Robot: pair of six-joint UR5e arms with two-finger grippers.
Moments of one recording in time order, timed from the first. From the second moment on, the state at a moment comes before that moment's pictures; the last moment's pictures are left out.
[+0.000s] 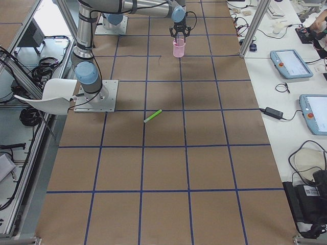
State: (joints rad) left arm -1.11 -1.87 -1.69 -1.11 1.57 0.03; right arm 2.02 -1.15 1.49 -1.92 -1.83 -0.97
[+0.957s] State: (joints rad) left arm -1.53 -1.82 -1.62 -0.94 1.60 -0.28; right arm 1.69 -1.56 1.52 -1.72 -1.75 -0.94
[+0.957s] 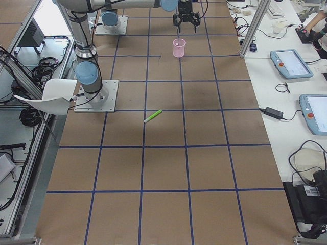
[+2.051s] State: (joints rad) left arm -1.88 -1.86 -1.71 -0.72 1.69 -0.54; right arm 1.67 -1.61 1.55 -1.74 -1.61 -0.15
